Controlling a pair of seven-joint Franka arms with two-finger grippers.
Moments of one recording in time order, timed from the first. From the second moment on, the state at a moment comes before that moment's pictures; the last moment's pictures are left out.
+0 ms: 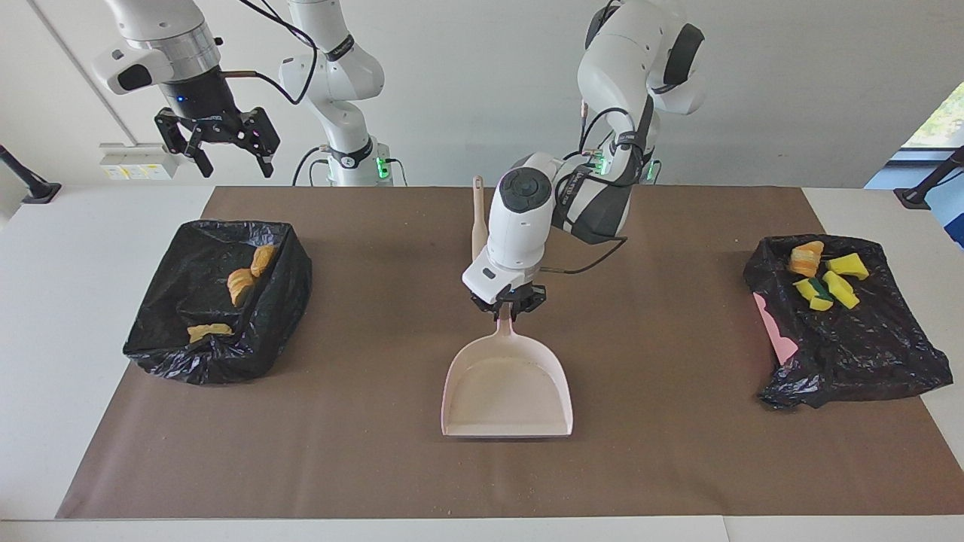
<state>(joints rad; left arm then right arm) -0.66 0.69 0.00 -1.24 -0.13 1.98 -0.58 0.03 -0.09 -0.06 -1.56 0.01 1.50 -0.02</state>
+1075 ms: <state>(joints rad) -0.63 0.30 0.05 -1.57 -0.02 1.87 -0.55 0.00 -0.08 -0.02 -1.56 -0.03 1.51 -0.02</state>
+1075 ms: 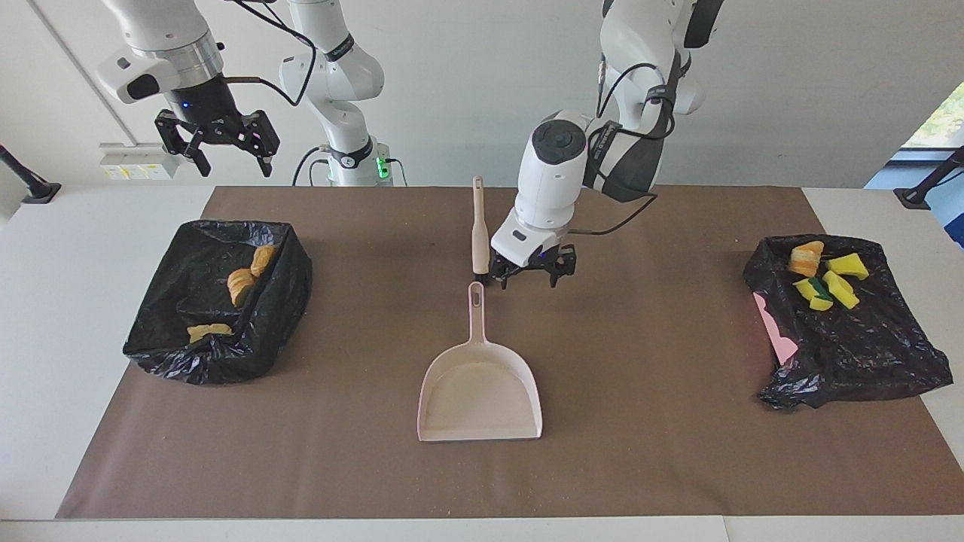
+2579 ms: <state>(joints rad) -0.16 -0.03 0.08 -1.38 -0.01 1.33 0.10 0.00 -0.08 -0.02 -1.57 -0.03 1.51 -0.02</state>
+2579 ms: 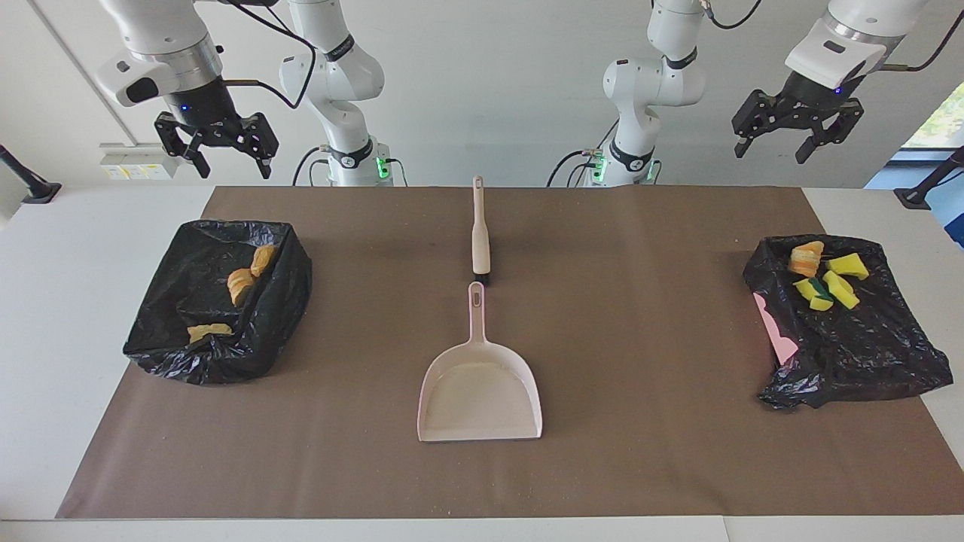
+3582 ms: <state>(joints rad) -0.14 -0.03 0.08 -1.38 -0.01 1.35 0.11 0.06 -0.08 -0.08 -1.57 -0.03 1.51 -0.02</state>
